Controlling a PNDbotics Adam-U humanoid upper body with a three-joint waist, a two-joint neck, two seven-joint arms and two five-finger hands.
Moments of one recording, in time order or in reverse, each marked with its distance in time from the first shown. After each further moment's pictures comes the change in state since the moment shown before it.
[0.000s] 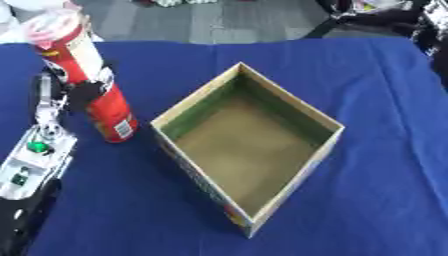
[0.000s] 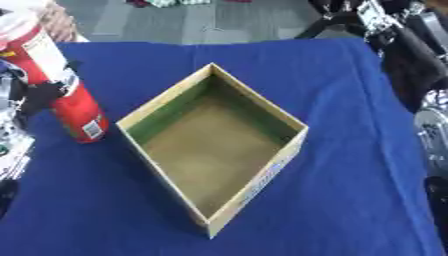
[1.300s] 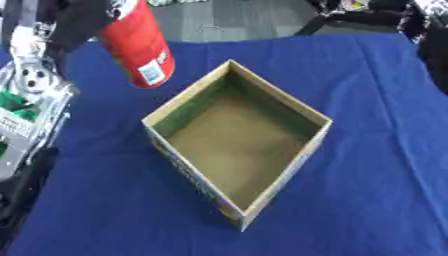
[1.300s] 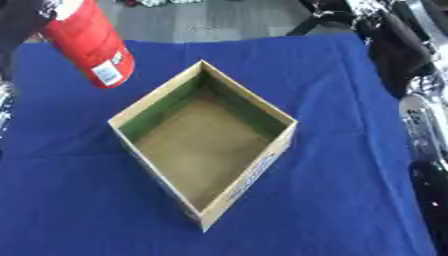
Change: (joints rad) left arm -0.148 -0.051 -0.076 -0.376 -0.116 0.114 -0.115; right arm -0.009 0.000 -0.008 0.003 -0.014 -0.007 -0.020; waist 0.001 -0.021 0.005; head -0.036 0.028
